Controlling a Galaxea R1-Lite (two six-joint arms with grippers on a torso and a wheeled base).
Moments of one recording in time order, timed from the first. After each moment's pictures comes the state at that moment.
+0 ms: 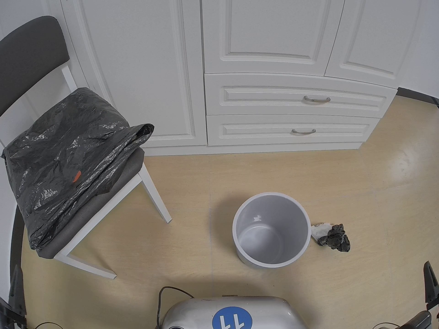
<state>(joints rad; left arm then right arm) -0.01 0.03 -0.15 -0.07 0.03 -0.02 -0.01 0.04 -0.13 -0.10 0.12 -0.06</state>
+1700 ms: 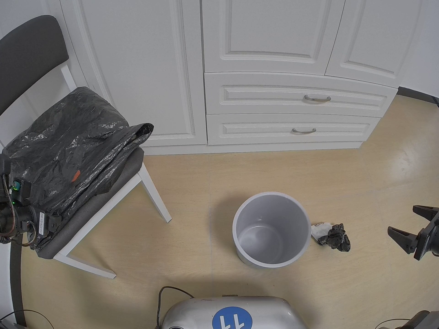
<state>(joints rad) 0.12 1.28 -0.62 -0.02 0.18 0.28 0.07 0.87 -0.40 -0.13 0.14 -0.15</state>
